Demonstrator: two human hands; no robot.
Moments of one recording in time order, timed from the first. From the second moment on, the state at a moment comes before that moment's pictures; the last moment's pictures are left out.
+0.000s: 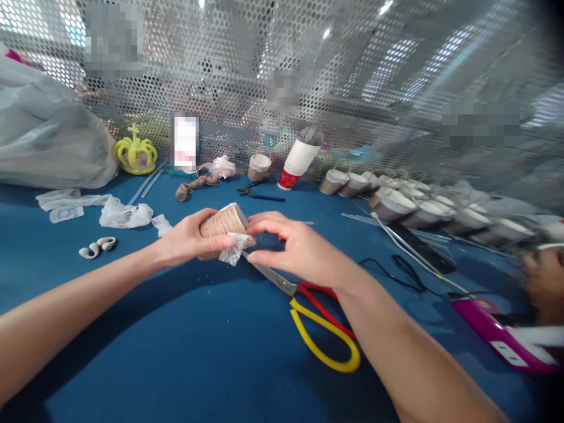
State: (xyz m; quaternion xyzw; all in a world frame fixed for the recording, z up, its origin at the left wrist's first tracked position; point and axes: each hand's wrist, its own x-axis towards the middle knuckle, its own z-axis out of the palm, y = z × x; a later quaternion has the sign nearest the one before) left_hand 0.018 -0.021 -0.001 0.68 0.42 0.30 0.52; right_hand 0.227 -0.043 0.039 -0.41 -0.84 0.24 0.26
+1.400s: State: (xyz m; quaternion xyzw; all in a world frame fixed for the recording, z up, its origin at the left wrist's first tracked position) left_hand 0.011 -0.015 0.001 0.83 0.48 0.10 0.28; right_hand 0.260 -0.049 0.022 -0.56 -0.60 0.45 0.35
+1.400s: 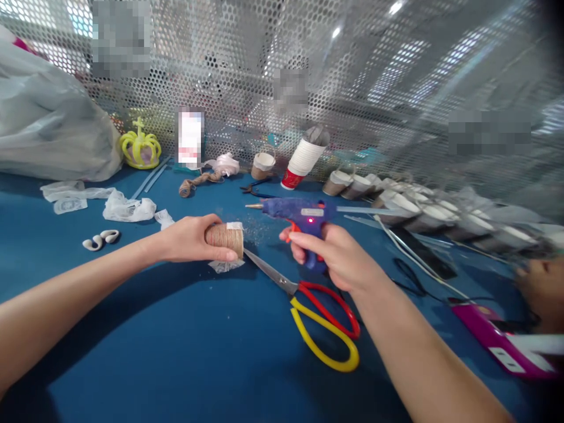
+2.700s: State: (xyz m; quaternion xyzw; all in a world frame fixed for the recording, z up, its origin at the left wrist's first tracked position) left_hand 0.011 -0.016 -0.006 0.86 0.46 0.14 0.16; right_hand 0.244 -0.072 0.018 -0.61 -0.66 0.30 0.32
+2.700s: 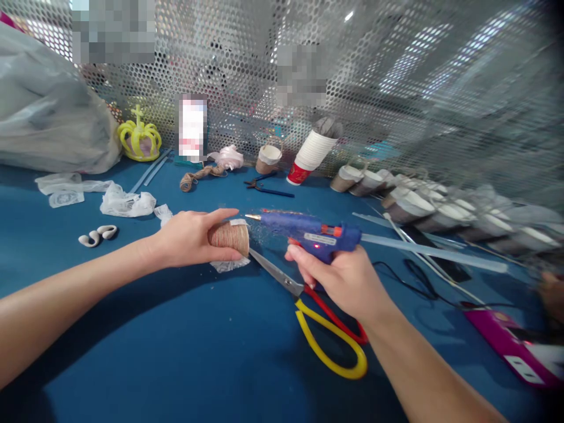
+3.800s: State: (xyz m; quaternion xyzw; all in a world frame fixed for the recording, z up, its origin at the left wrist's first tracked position) left_hand 0.011 -0.018 -0.010 0.91 0.34 0.23 0.07; right_hand 0.246 -0.069 0.020 -0.62 -0.65 0.32 0.29
